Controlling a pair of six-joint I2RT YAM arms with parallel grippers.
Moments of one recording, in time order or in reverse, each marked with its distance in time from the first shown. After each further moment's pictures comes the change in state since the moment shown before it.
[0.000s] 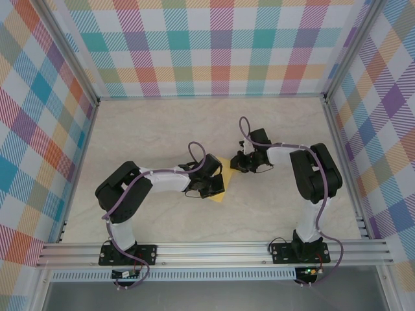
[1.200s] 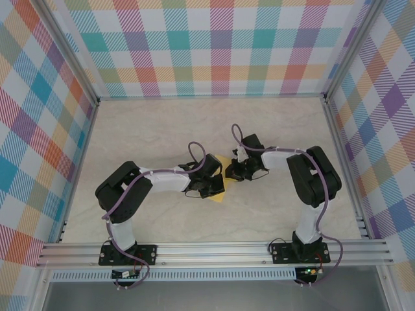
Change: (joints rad) left arm 0.000 0.000 0.000 0.000 0.000 0.000; right arm 0.090 -0.030 -0.035 -0.068 -0.004 0.042
